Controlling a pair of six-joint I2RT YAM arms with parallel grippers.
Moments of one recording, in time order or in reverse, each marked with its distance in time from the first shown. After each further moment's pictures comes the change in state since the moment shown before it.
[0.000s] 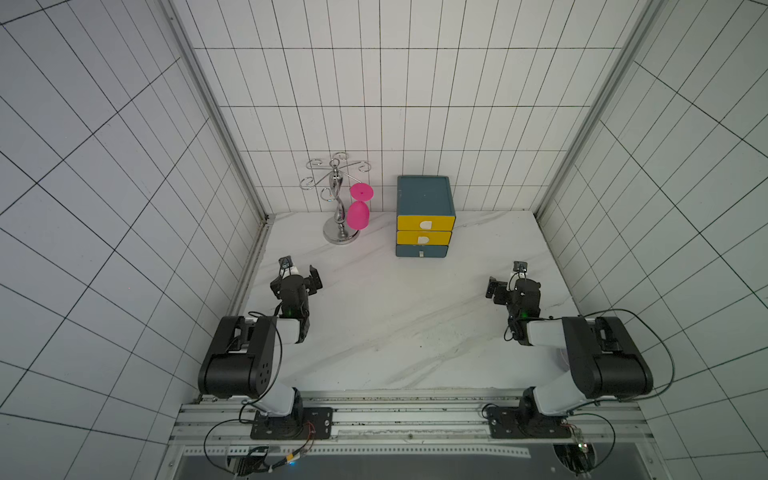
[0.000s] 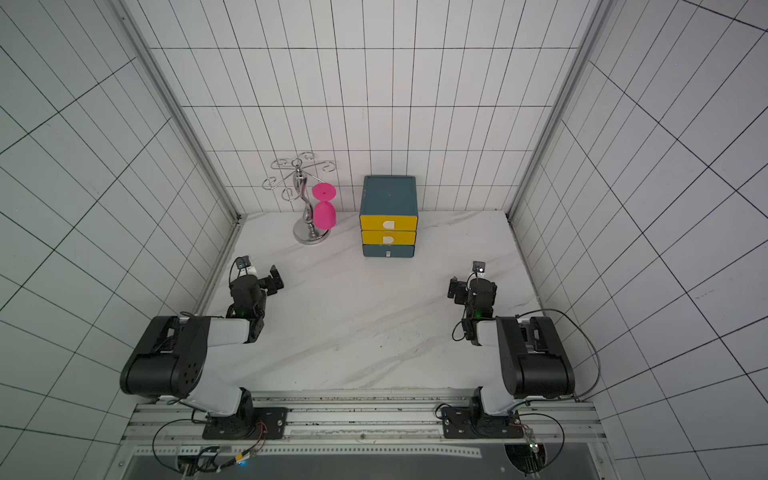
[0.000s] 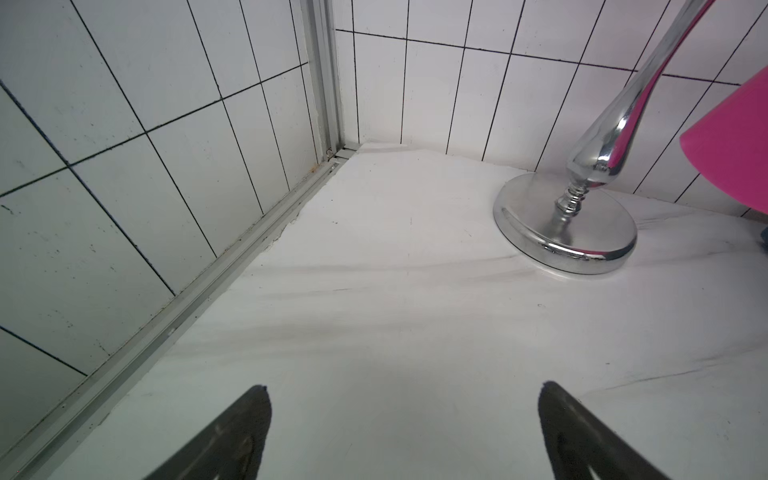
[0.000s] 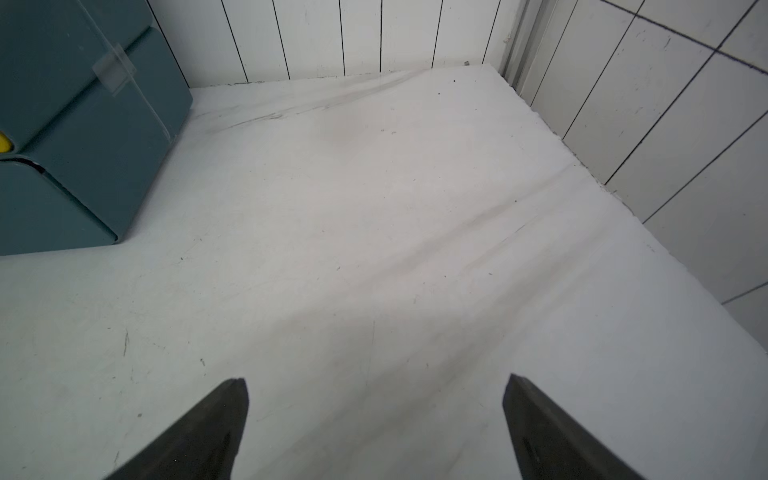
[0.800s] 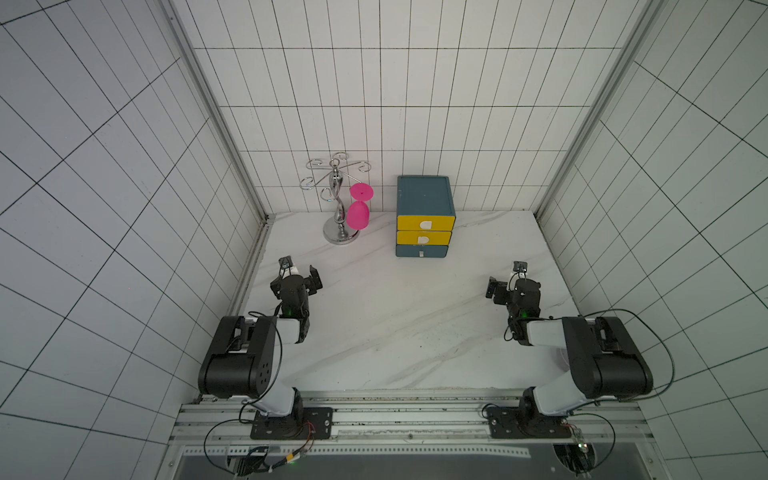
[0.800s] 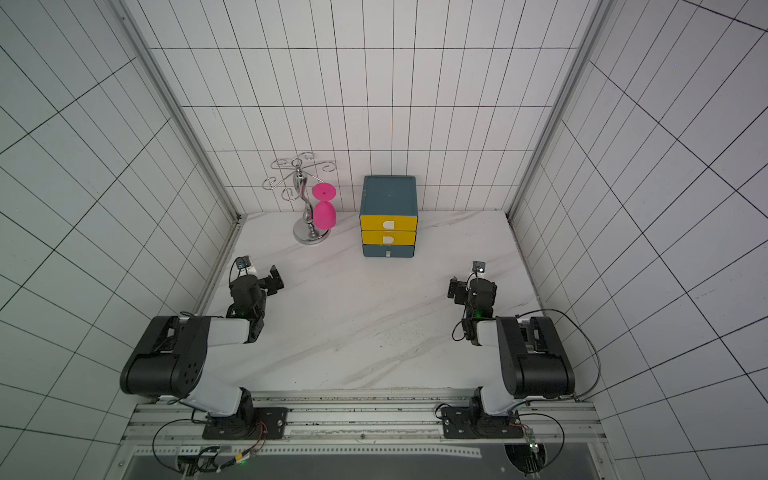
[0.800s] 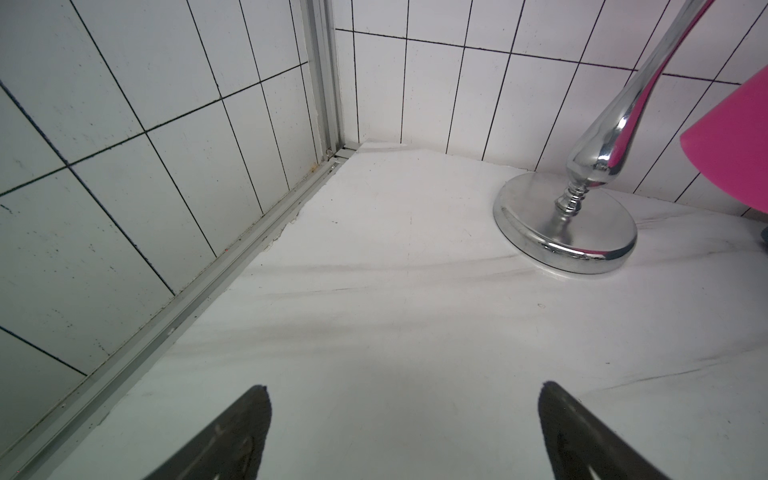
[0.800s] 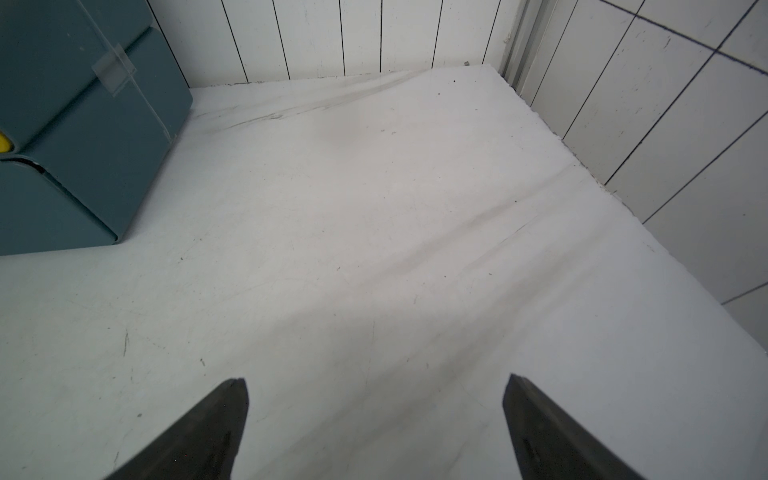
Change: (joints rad) left arm 0.000 0.001 0.000 0.003 0.000 0.002; right arm 0.001 0.000 0.000 0.001 0.002 -0.006
